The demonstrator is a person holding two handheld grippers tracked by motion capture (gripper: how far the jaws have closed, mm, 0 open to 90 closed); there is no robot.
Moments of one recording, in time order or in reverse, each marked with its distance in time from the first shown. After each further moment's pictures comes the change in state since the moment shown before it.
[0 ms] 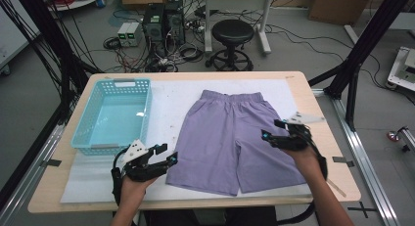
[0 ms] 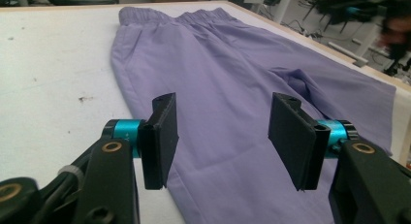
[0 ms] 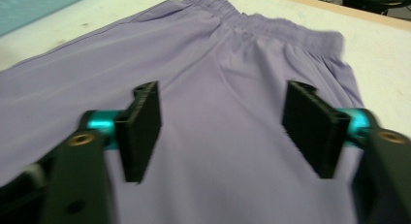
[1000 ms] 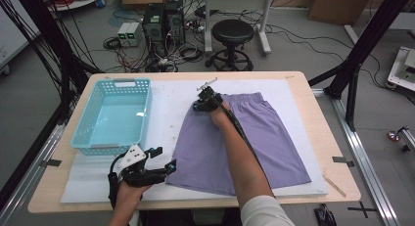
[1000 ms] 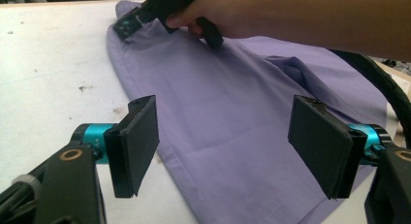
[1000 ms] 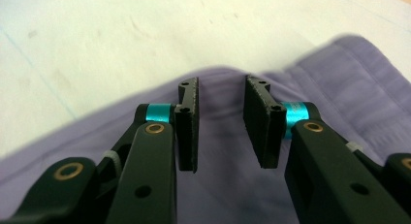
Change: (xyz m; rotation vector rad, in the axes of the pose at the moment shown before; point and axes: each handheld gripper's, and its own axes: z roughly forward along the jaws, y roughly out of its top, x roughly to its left) left arm -0.001 -0.009 -0.009 0.010 0.002 -0.001; right arm 0.066 0.106 0.268 0.247 0.088 -0.118
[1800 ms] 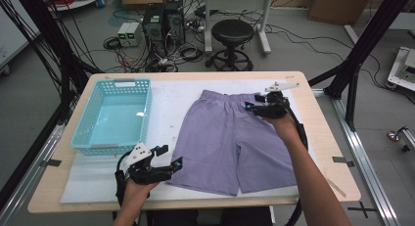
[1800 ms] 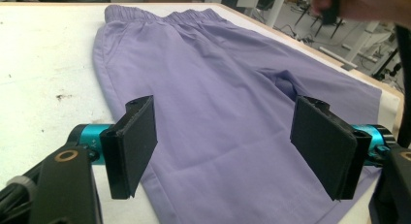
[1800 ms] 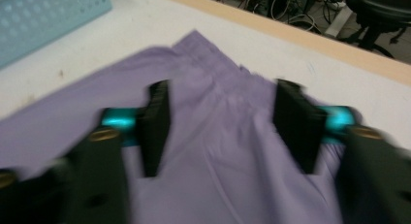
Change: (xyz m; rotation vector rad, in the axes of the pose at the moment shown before) left arm -0.007 0.005 0.015 -0.030 -0.016 -0.044; right arm -0.062 -0.102 -0.200 -0.226 -0.051 0.106
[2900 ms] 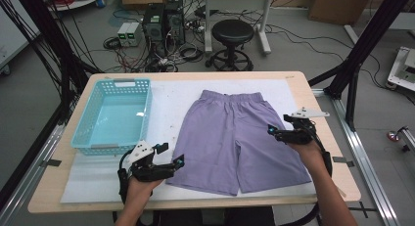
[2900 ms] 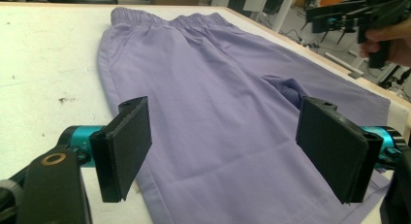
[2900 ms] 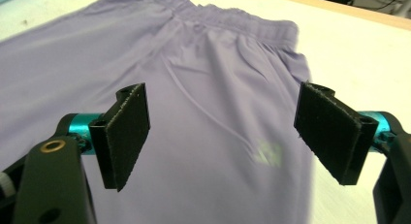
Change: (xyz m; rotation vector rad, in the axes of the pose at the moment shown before) left arm -0.002 0.002 0.007 0.003 0.023 -0.009; right arm -0.008 -0.078 -0.060 -0.021 -0.128 0.044
